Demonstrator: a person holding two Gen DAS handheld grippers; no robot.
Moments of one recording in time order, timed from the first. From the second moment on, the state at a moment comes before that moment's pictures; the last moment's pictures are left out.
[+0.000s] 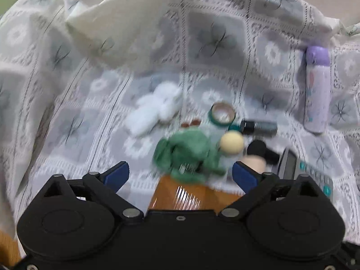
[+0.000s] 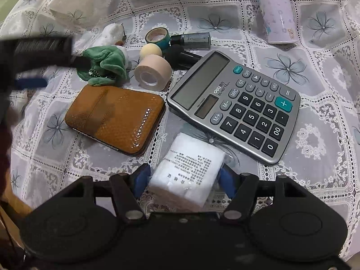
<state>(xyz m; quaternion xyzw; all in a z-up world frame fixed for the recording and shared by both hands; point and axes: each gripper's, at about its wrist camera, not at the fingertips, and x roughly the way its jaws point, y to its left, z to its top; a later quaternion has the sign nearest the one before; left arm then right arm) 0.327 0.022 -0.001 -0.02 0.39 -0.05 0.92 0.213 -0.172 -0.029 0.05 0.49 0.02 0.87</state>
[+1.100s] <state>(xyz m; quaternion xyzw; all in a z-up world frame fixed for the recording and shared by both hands) 0.371 0.083 -0.024 -0.05 0.43 0.01 0.90 0.213 -0.174 -0.029 0.07 0.48 0.02 0.87</state>
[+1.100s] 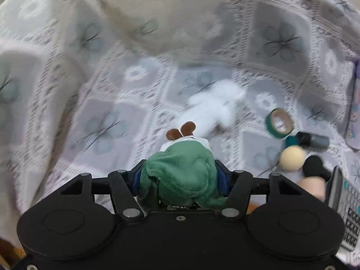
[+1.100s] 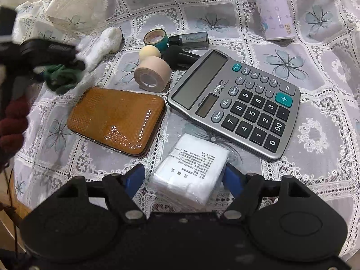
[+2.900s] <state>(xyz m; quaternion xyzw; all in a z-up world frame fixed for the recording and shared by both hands) 0.039 0.012 0.004 -0.06 0.46 -0.09 0.88 -0.066 -0.197 0.056 0.18 0.38 0.02 0.91</state>
